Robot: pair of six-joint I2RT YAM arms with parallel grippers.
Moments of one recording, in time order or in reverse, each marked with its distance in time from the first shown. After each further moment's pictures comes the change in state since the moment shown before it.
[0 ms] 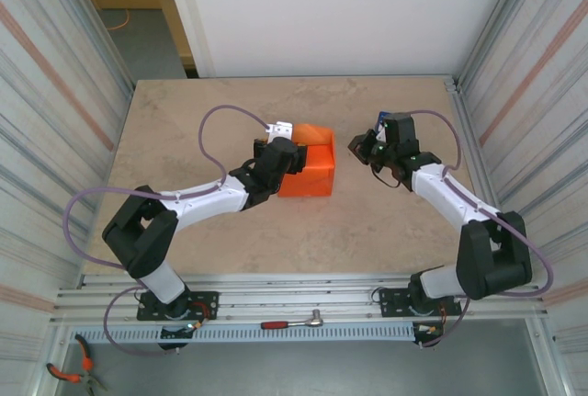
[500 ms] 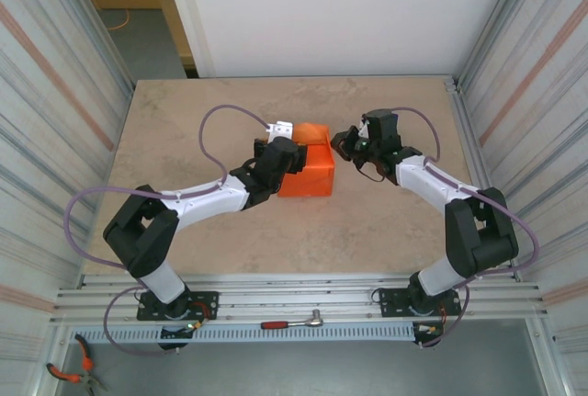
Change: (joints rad) left arm 0.000 0.005 0.006 0.000 -0.004 0.000; right arm 0.084 0.135 0.056 0.126 -0.047 0.077
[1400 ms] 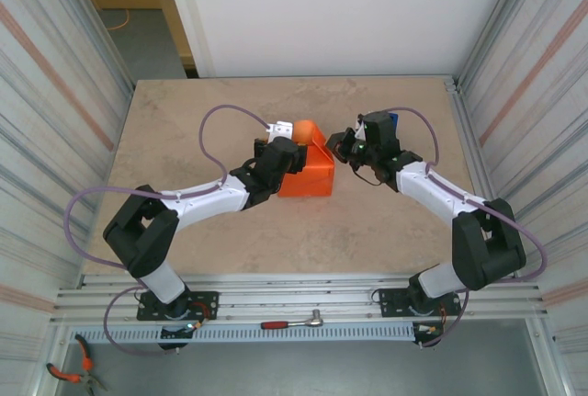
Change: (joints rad) left arm 0.000 0.000 0.000 0.000 0.000 0.000; right arm 0.053 -0.077 -0.031 0.006 0.024 0.002
